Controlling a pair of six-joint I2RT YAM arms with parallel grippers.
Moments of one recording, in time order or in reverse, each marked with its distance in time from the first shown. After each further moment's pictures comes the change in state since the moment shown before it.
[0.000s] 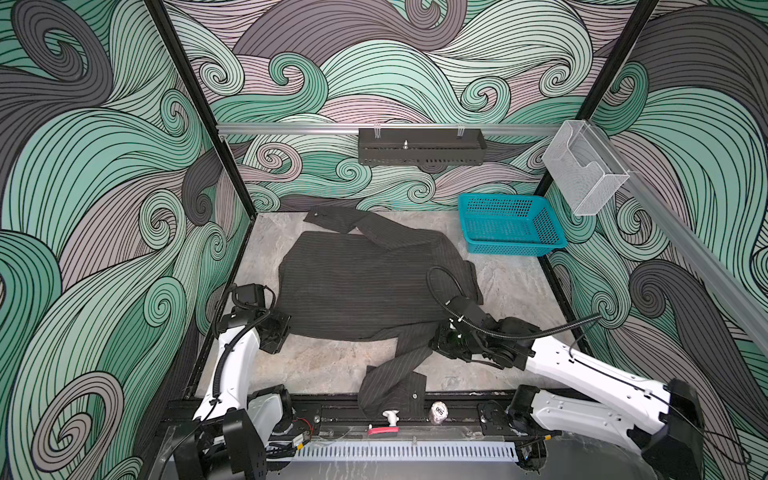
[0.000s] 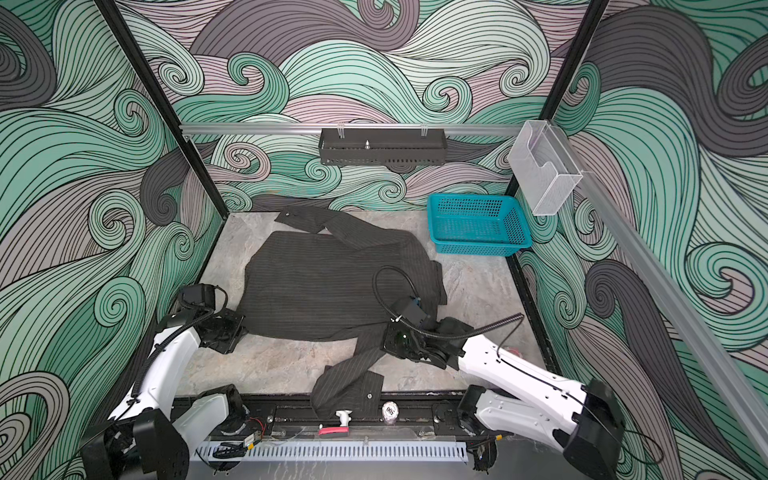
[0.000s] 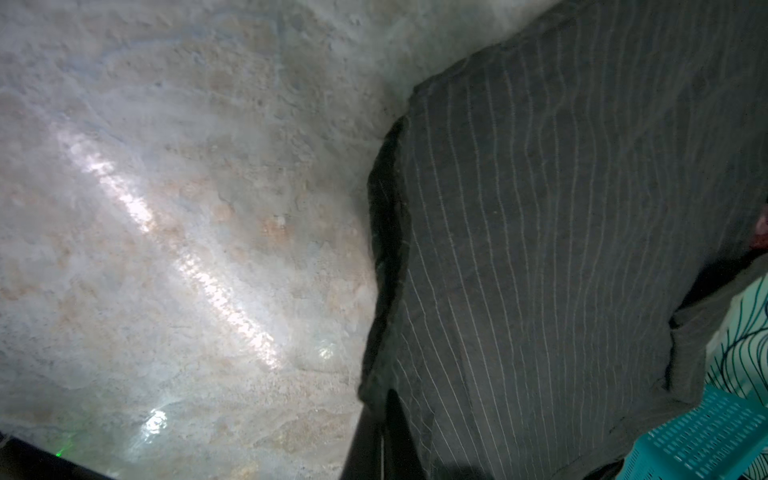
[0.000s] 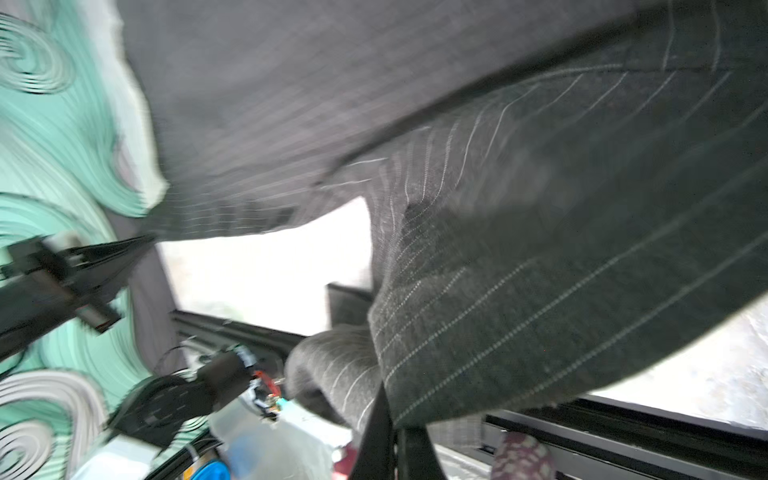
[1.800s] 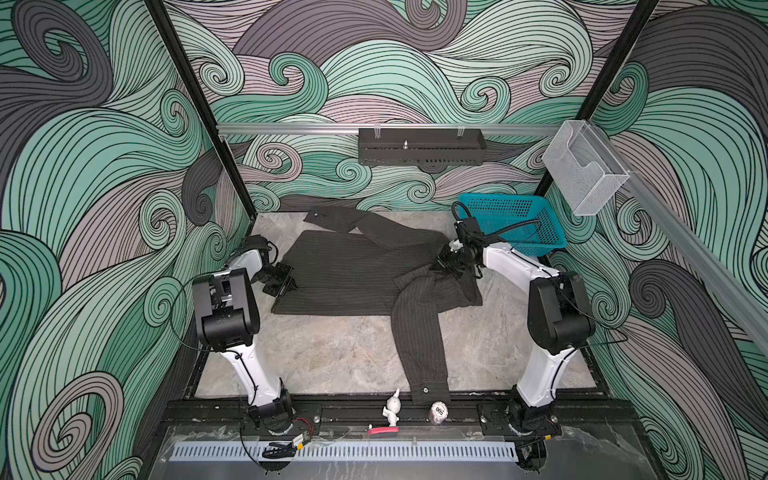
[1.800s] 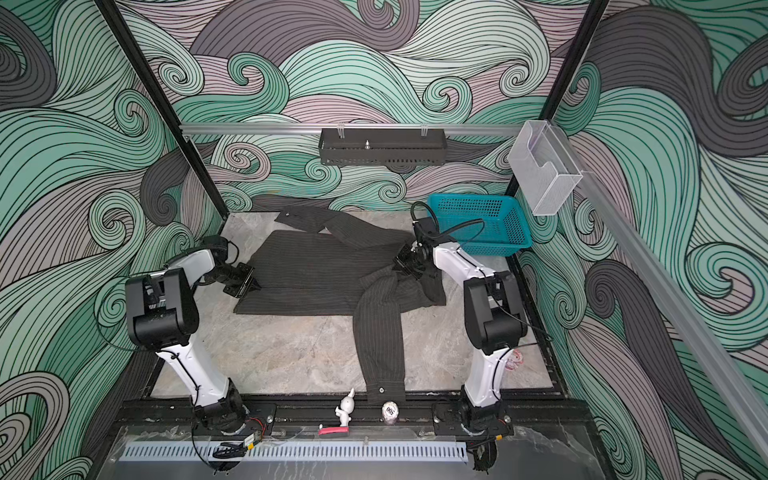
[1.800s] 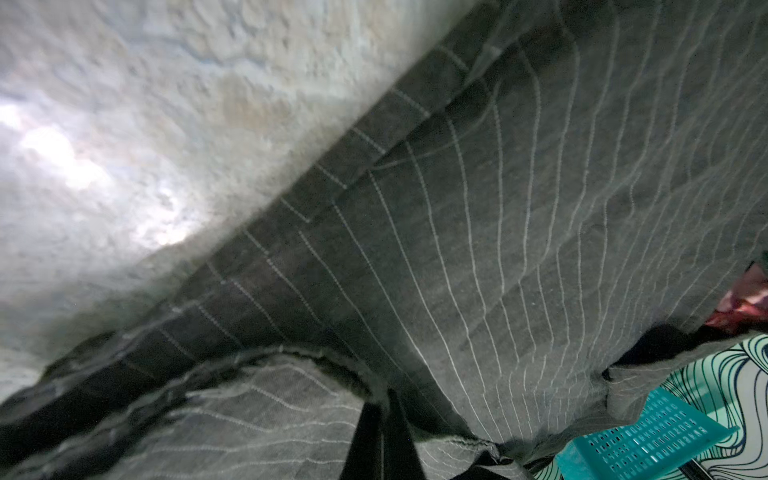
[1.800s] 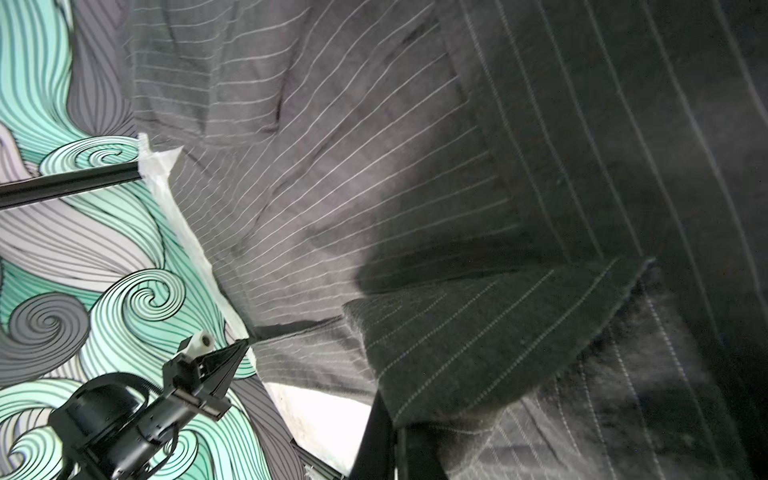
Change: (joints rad) left arm 0.002 0.883 0.619 0.059 0.155 0.076; right arm -0.665 0.874 0.571 0.152 -0.368 -0.261
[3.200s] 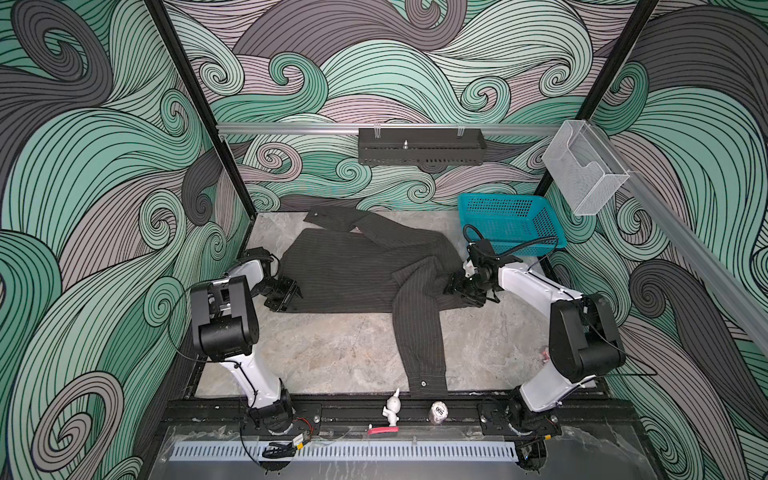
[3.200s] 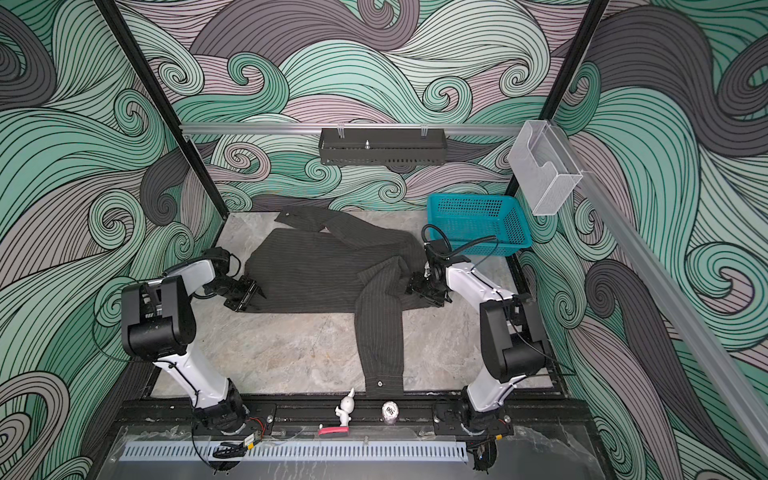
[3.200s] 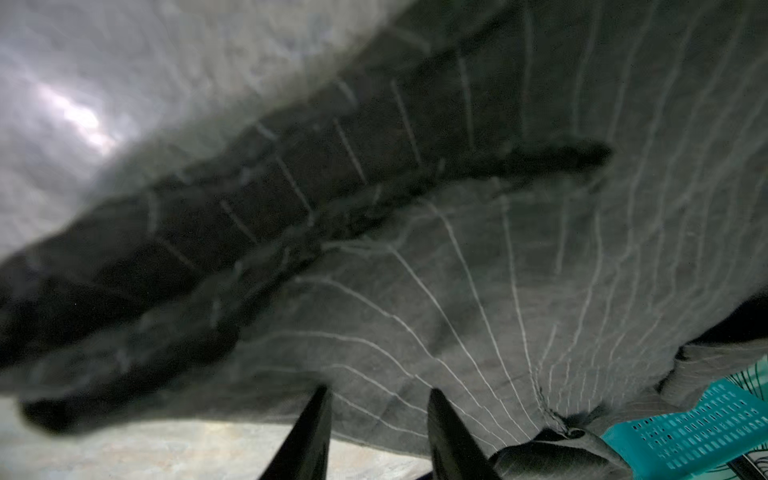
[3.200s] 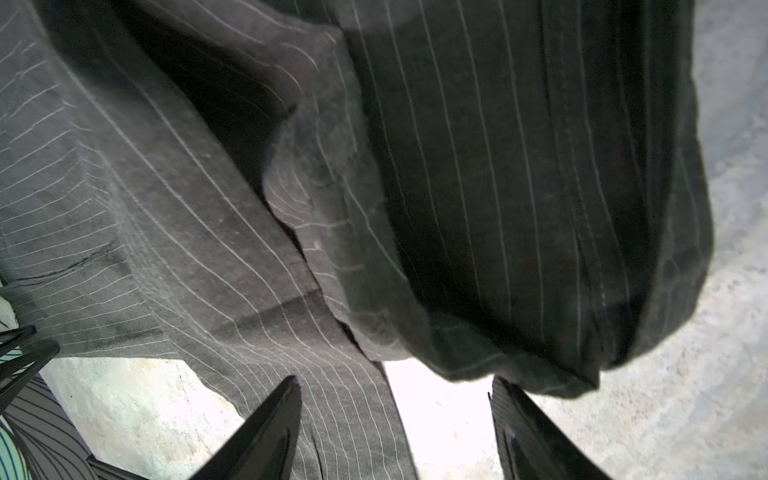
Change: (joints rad) left arm -0.004 -0.077 -0.165 0.001 0.014 0.043; right arm -0.027 -0.235 -0.301 -0.100 0.194 -0.351
